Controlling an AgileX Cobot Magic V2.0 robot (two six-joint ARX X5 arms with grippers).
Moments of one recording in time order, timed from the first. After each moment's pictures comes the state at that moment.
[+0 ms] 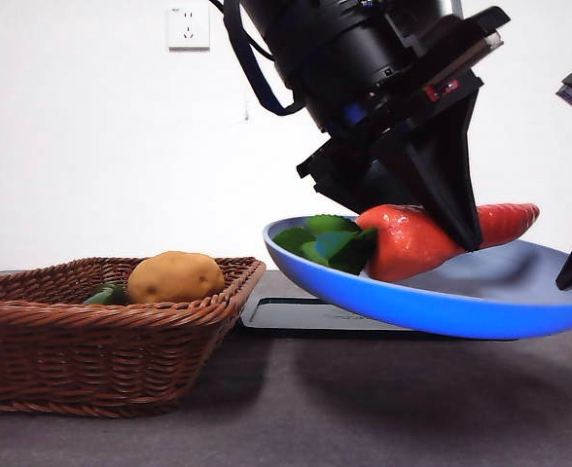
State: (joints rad) left arm -0.95 1.82 1.41 -0.62 0.26 0.08; right arm 0.16 1.00 0.49 -0.40 -0.49 0.40
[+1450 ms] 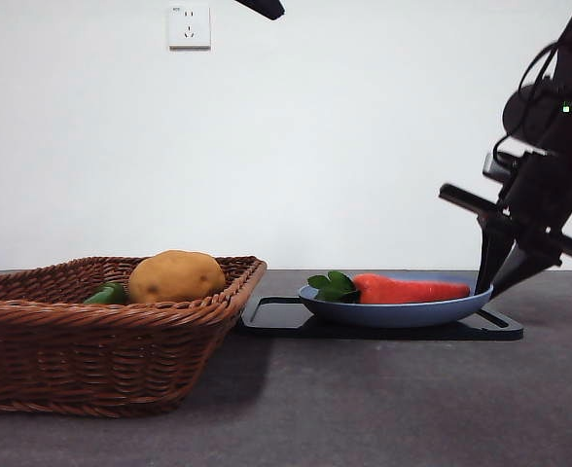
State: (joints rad) left arm -0.84 1.37 1.41 -0.84 0.17 0.08; right arm 0.09 1.89 1.25 -0.48 -0.34 0.33
